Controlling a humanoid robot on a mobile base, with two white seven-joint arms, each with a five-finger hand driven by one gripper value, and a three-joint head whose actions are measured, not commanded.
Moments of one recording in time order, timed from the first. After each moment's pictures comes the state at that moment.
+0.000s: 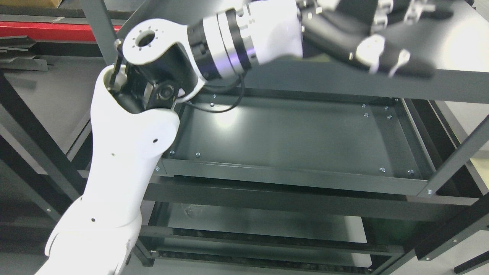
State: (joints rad) left arm -1.15 0.02 -0.39 -1.73 0.70 0.61 -0.66; right arm 0.00 0.00 0.00 -0.24 0.00 0.09 -0.12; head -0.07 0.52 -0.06
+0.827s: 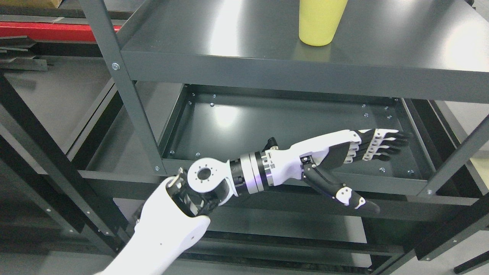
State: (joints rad) left arm -0.69 0.05 -0.63 -1.68 0.45 0.21 -0.49; right arm 0.00 0.00 0.00 -0.24 0.00 0.09 -0.12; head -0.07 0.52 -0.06
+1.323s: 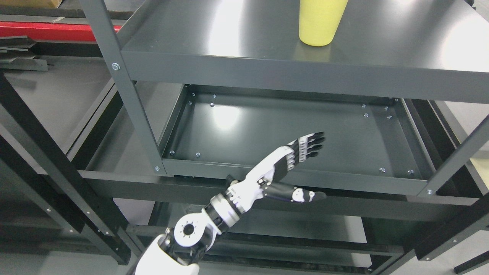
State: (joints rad) left arm -0.36 0.02 -0.47 -1.63 0.28 -0.04 -0.34; right arm 0.00 0.00 0.00 -0.24 0.00 0.09 -0.12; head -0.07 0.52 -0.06
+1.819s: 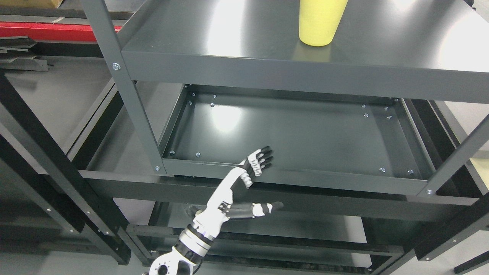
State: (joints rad) left arm -0.14 0.01 -0.31 -1.66 0.24 -0.20 -0.24; right arm 0.00 0.00 0.00 -0.24 0.00 0.09 -0.12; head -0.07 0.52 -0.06
